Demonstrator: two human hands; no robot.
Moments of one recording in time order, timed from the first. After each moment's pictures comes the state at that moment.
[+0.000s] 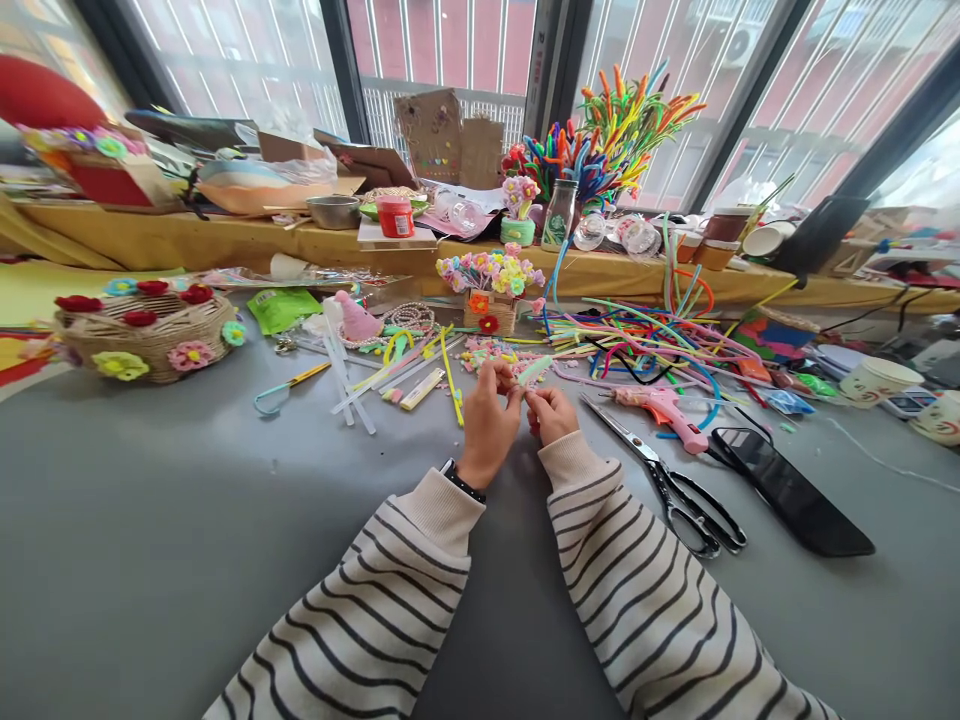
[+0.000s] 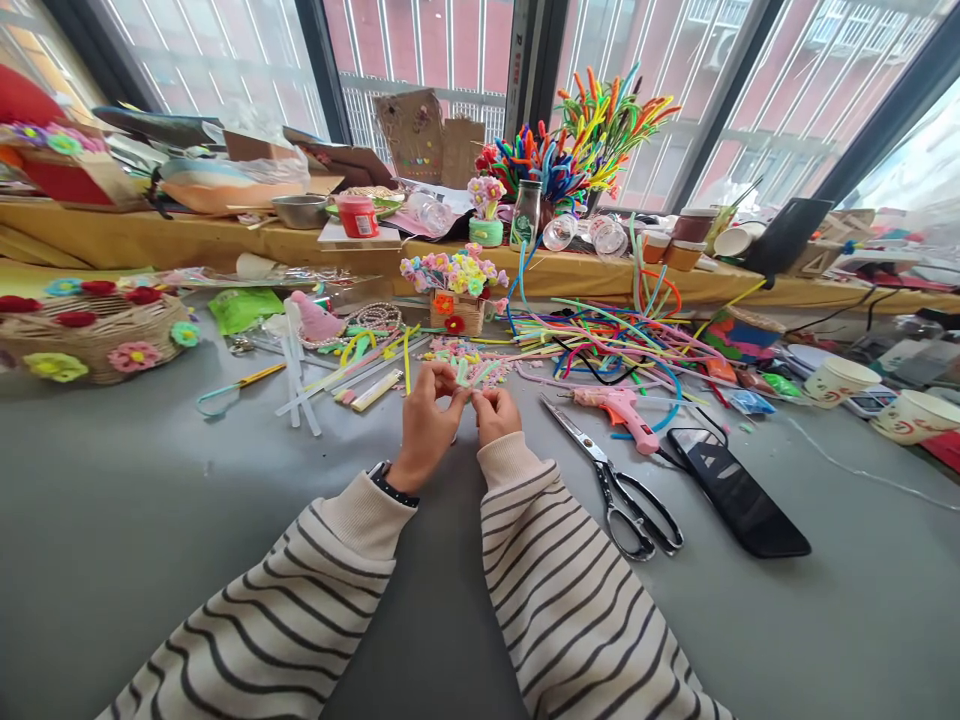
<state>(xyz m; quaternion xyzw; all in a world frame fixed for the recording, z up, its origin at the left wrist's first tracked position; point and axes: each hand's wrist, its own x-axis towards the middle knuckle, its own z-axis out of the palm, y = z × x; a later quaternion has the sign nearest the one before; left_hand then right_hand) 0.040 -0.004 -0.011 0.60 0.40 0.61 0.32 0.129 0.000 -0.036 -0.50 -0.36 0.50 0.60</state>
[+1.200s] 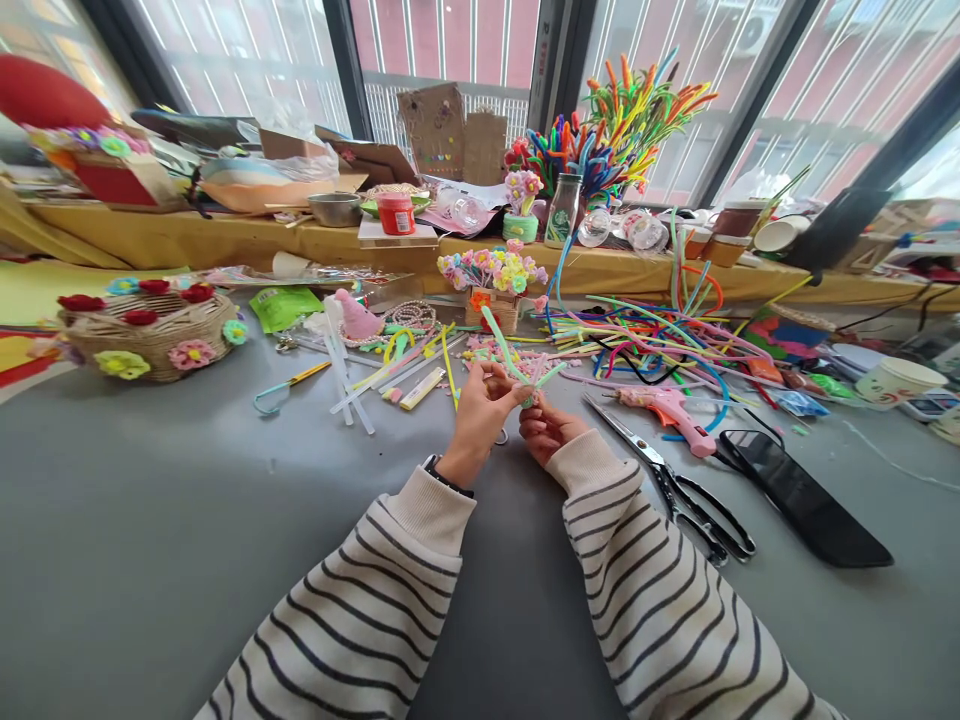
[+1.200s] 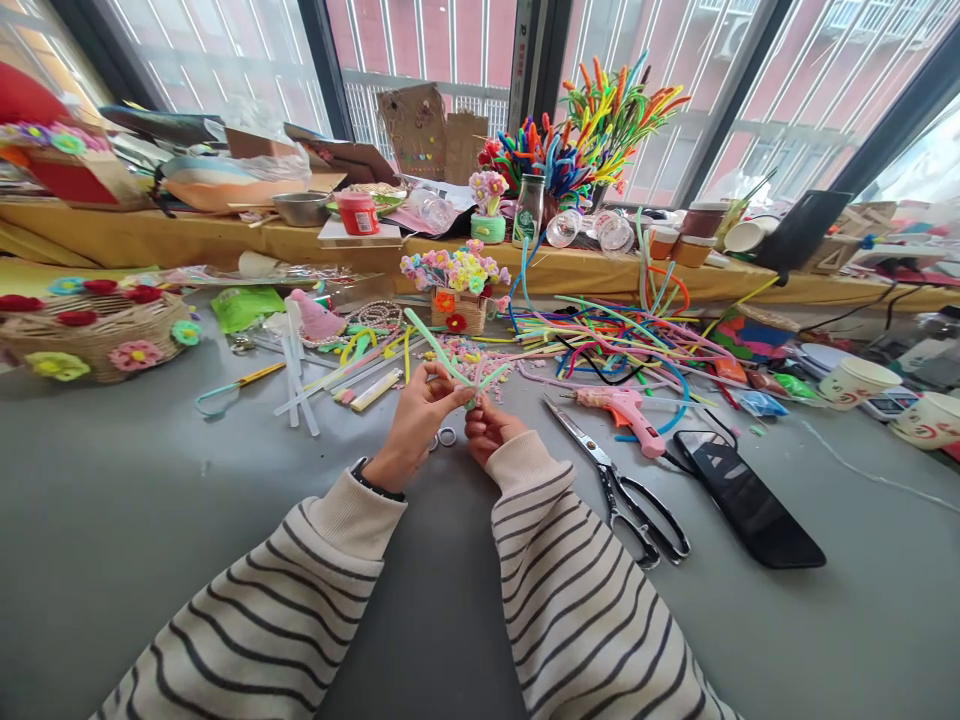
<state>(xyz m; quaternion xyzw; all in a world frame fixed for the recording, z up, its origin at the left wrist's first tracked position) 0.034 0.003 -0.009 0.52 0.34 0.57 0.54 0.141 -0.010 -0.025 -0.24 -0.13 0.83 0.49</state>
